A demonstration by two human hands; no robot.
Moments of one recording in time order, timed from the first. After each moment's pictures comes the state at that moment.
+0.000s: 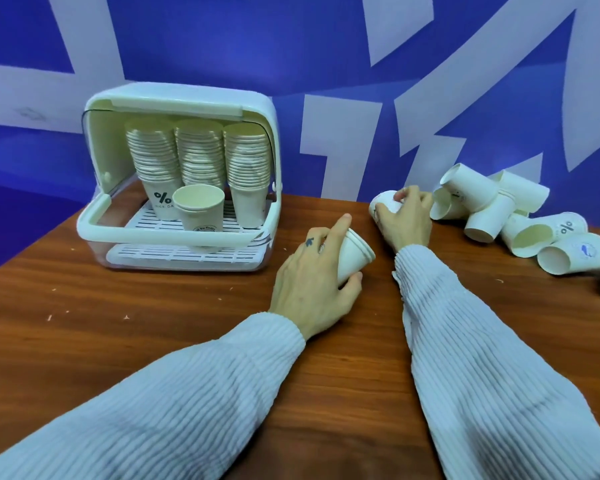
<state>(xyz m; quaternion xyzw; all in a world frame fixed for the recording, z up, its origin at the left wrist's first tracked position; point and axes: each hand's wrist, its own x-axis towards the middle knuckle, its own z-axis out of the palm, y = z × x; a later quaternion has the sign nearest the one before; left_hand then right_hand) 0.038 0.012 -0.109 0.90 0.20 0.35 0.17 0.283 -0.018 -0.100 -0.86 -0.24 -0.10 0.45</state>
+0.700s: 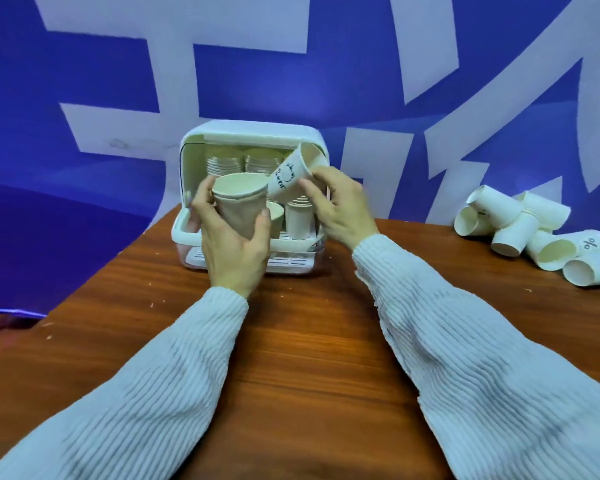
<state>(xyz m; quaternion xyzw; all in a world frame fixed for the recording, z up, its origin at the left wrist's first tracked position) -0.088 0.098 -0.063 0.65 0.26 0.64 0.32 0.081 0.038 -0.018 -0.66 -0.57 -0.14 0.47</state>
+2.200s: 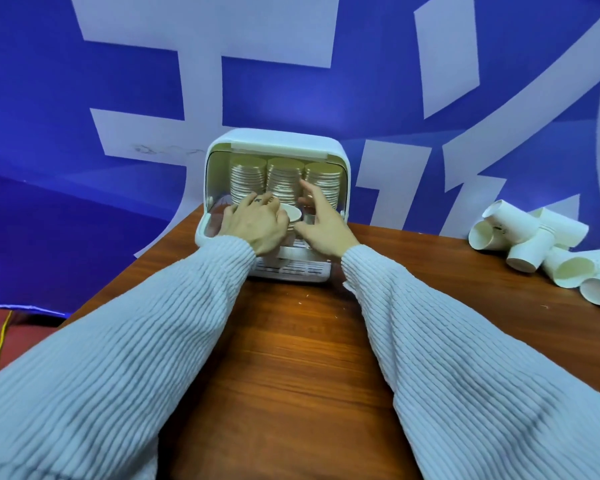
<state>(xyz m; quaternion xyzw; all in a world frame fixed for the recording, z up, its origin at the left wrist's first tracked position) -0.077 0.174 -0.029 0.91 0.37 0.19 0.06 0.058 0.081 -0.036 -0.70 -0.56 0.11 0.43</state>
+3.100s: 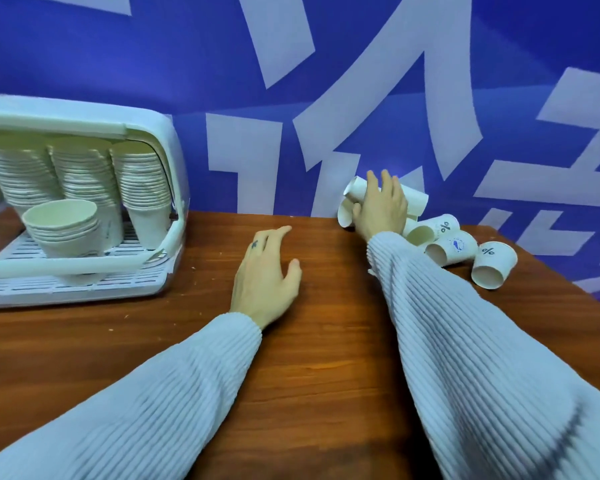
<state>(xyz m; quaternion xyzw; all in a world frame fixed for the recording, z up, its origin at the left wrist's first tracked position) 0.111 -0.018 -0.105 0.86 0.18 0.37 0.30 0.353 -0.106 -0.052 -0.92 -0.24 -0.27 0.17</state>
